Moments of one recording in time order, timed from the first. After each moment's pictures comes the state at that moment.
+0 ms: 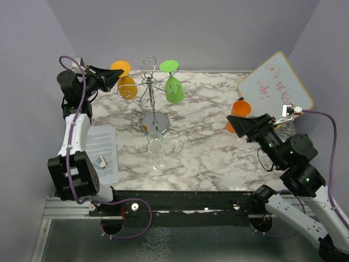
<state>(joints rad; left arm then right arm) 0.24 1.46 1.16 0.39 0.87 -1.53 0.64 0.53 0.87 -0.23 0.14 0.81</state>
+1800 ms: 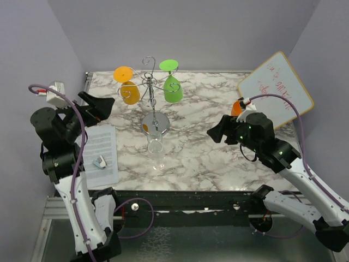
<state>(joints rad) 0.38 0.81 1.21 -0.52 0.66 -0.58 0.64 0.86 0.93 -0.51 0.05 0.57</state>
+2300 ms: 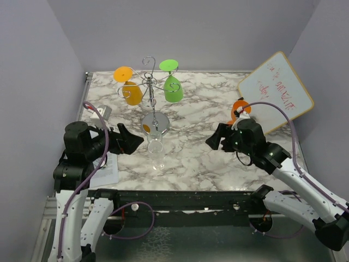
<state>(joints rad) -0.06 0.61 1.05 -0.78 0.59 -0.33 0.64 0.85 0.78 -0.50 0.04 0.63</state>
